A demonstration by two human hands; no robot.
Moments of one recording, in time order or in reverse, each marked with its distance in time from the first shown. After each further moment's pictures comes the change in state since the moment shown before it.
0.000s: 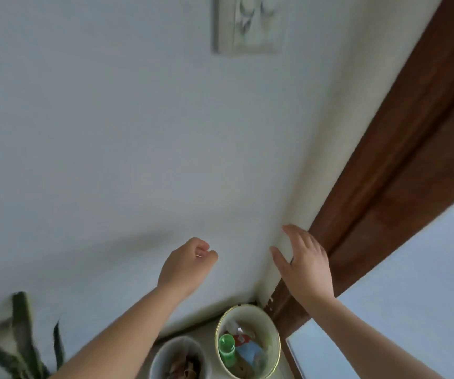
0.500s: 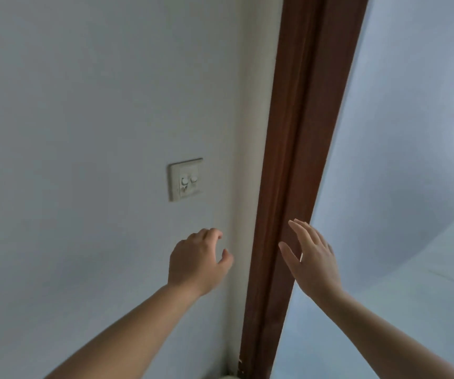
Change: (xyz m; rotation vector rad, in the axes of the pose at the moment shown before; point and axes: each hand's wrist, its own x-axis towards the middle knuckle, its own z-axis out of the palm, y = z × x) left_hand -0.098 0.182 -0.107 0.392 0.248 0.968; right_hand -0.054 -0.078 -0.227 -0.130 0.422 0.116
